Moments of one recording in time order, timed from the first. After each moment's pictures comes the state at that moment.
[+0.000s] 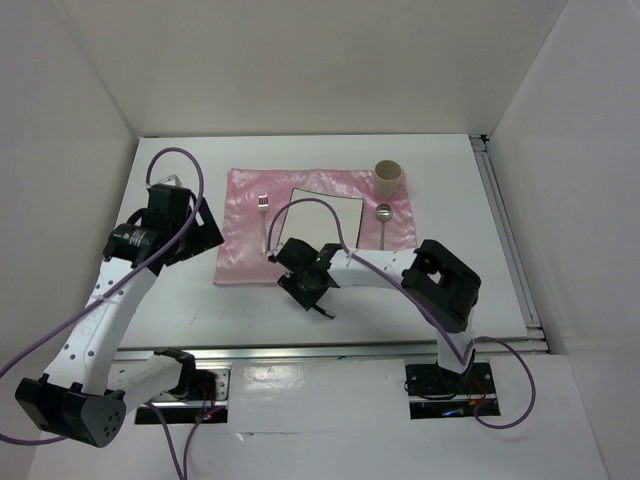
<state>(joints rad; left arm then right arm) -0.21 1.06 1.16 -0.99 -0.20 -0.61 1.01 1.88 1.21 -0.50 0.03 0.14</state>
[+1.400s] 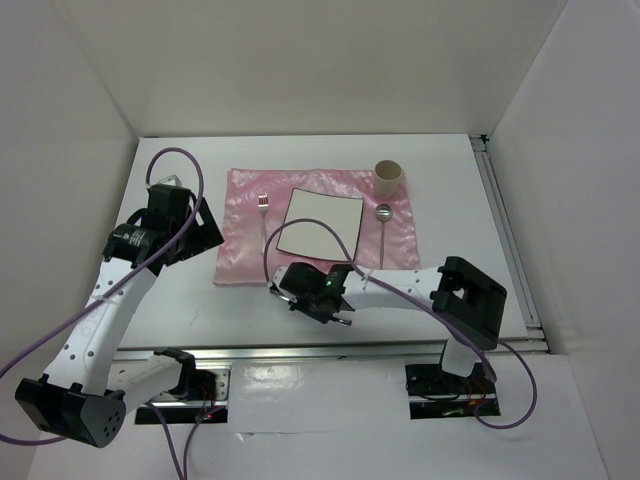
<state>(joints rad) -0.21 1.05 1.16 -0.99 -0.20 -0.61 1.14 1.72 1.07 -0.54 0.15 -0.03</state>
